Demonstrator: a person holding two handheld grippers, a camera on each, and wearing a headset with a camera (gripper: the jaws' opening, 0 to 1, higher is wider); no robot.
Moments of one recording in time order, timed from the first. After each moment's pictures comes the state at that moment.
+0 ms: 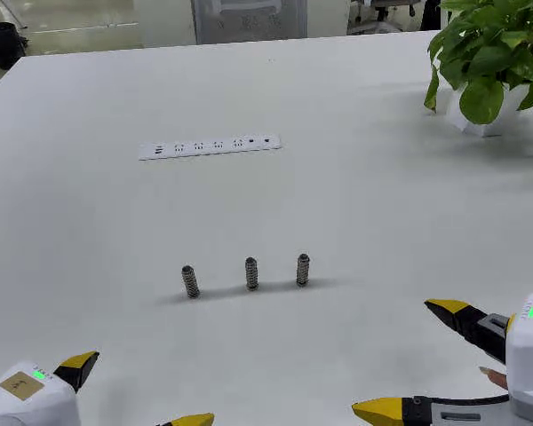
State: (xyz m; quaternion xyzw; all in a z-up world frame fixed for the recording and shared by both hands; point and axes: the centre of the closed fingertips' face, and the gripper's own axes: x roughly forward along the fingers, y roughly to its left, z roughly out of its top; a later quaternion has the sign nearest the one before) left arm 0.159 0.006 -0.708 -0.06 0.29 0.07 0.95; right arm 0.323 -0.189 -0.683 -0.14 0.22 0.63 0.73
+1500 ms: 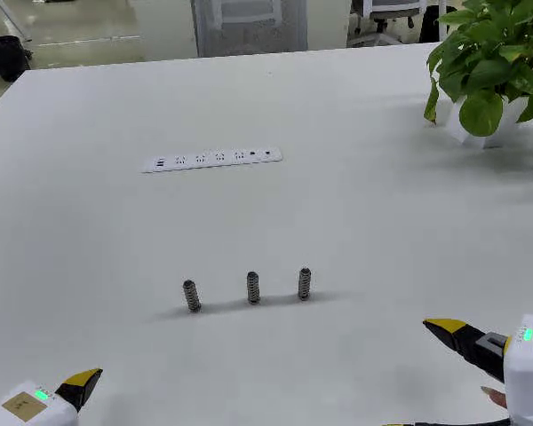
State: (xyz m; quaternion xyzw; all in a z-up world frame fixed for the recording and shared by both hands) left arm 0.160 0.003 -0.708 -0.06 0.29 0.06 0.95; right arm 0.314 -0.189 -0.685 -0.15 0.22 0.64 0.72
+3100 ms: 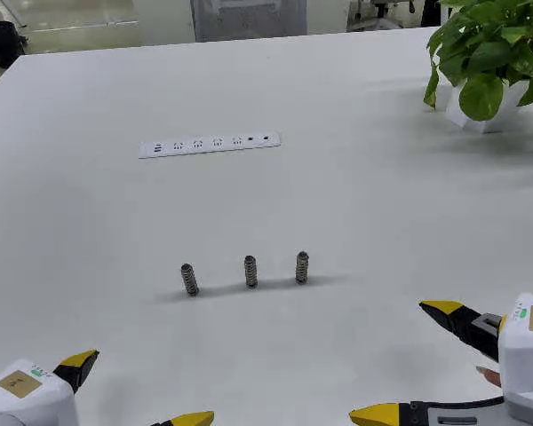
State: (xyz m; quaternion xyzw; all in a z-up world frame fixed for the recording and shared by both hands) left arm 0.161 0.003 -0.707 -0.06 0.29 0.06 0.95; right arm 0.315 -0.189 -0.687 -0.15 0.22 0.64 0.72
